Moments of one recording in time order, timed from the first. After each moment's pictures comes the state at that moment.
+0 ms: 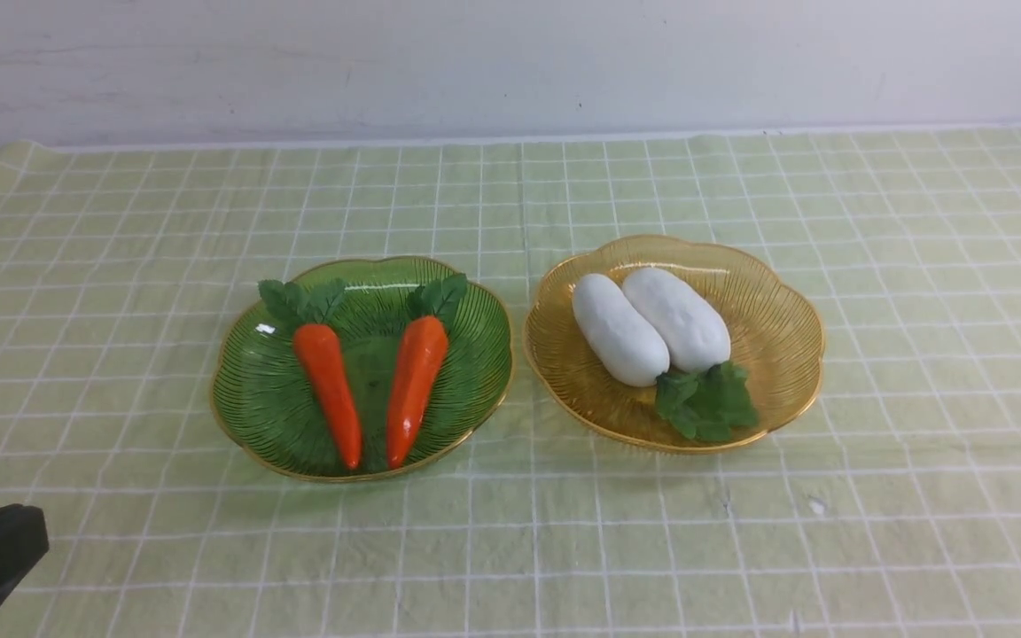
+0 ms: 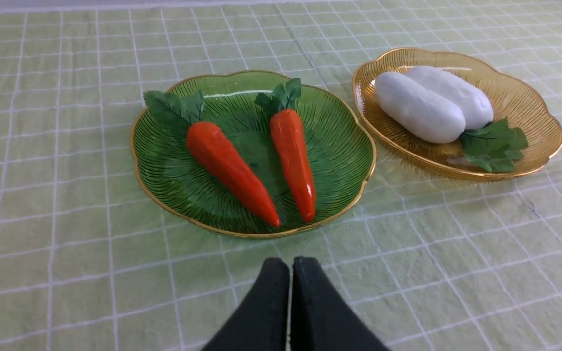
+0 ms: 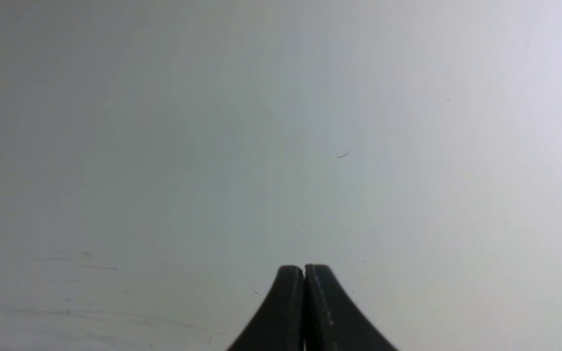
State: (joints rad) right arm 0.30 -0.01 -0.27 0.10 0.03 -0.08; left arm -0.27 0.34 -0.49 -0.08 0.62 -0.01
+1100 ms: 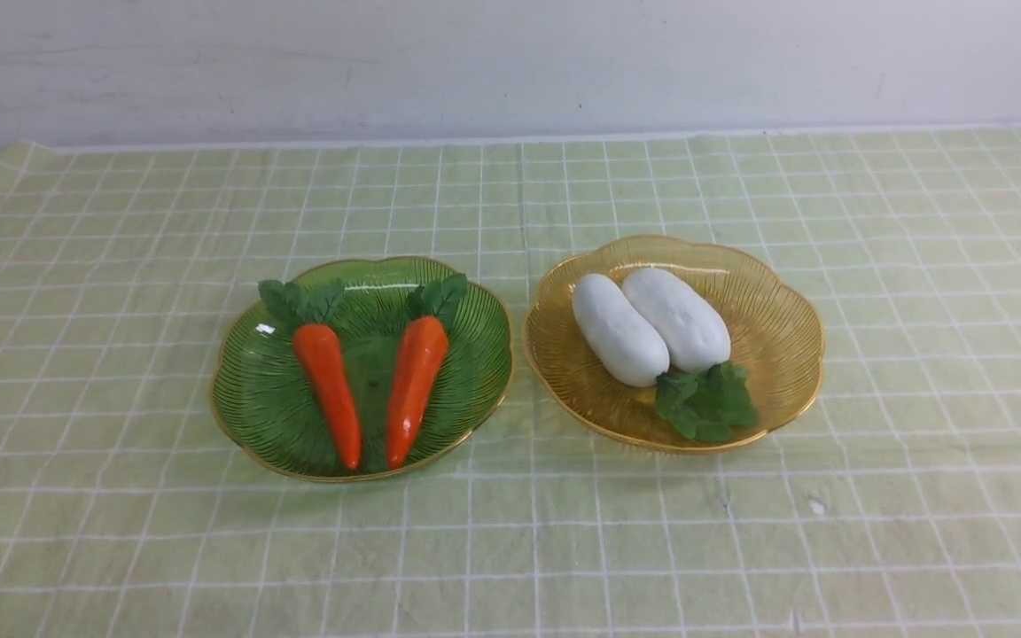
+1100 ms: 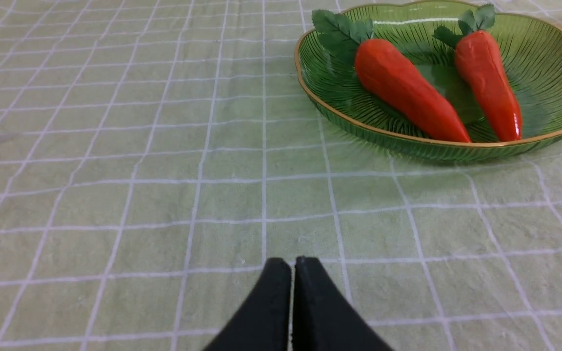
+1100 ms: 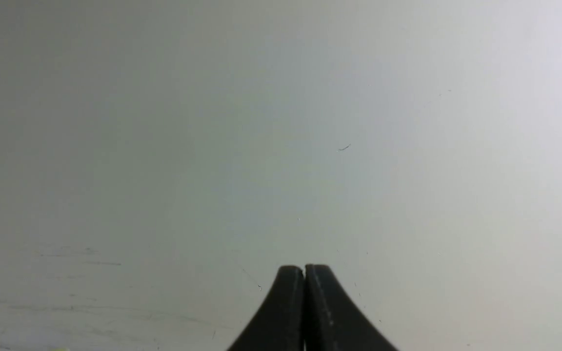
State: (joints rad) right arm 0.30 -0.01 -0.27 0.10 0.05 -0.07; left arm -0.02 -0.01 0.03 -0.02 0.39 0.04
